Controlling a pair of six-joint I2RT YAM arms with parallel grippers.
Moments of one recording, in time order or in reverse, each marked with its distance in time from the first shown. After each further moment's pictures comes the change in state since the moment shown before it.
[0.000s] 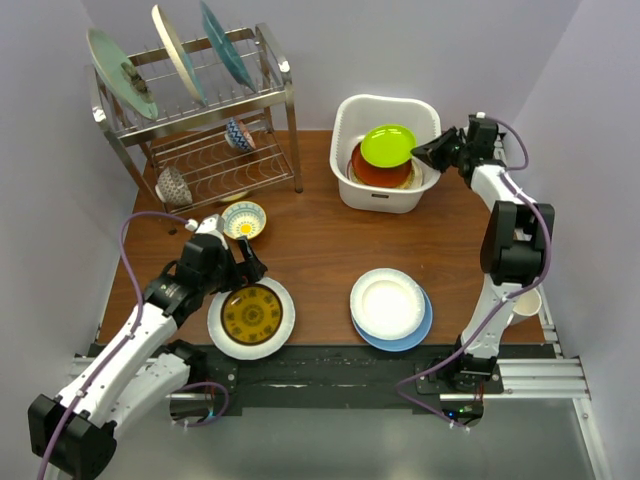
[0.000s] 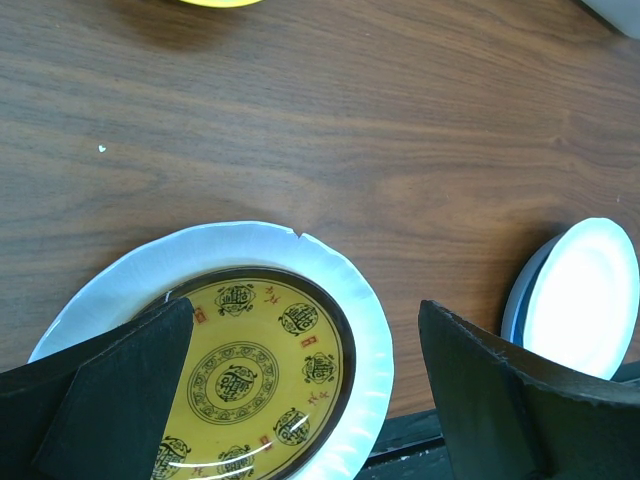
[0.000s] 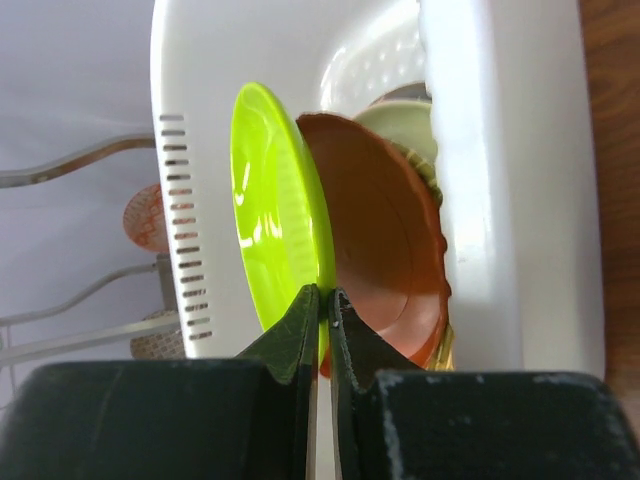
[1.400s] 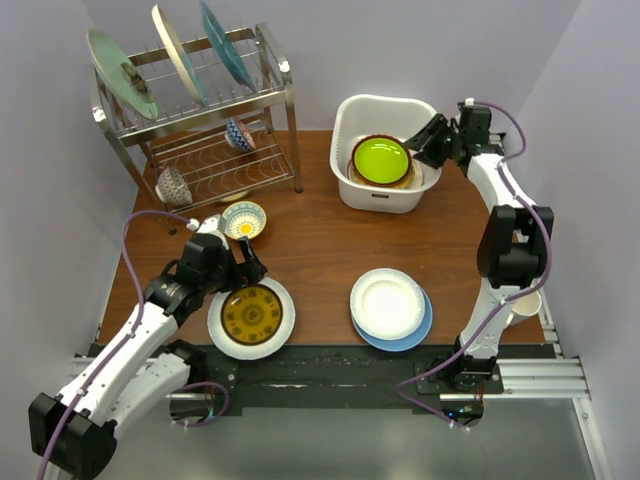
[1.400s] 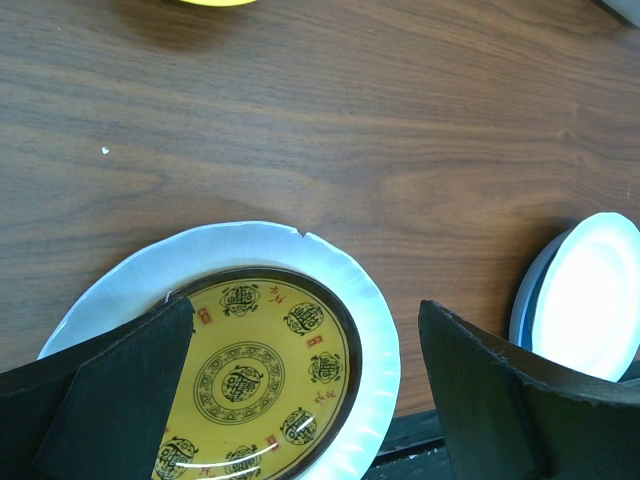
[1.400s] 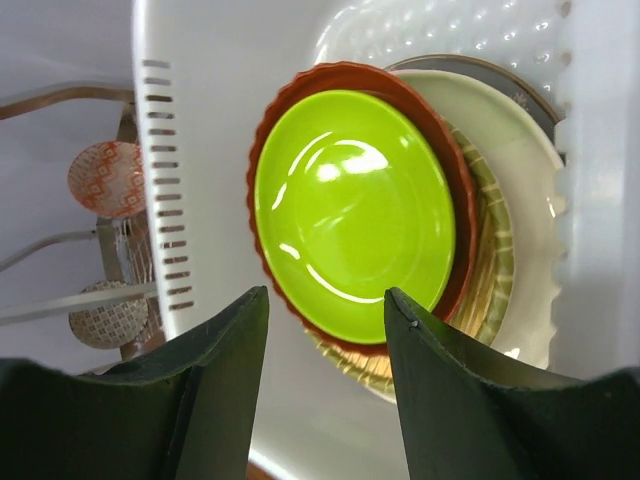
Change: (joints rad) left arm 0.000 0.011 0.000 0.000 0.001 0.022; right arm 0.055 -0.010 0.142 -0.240 0.068 -0.175
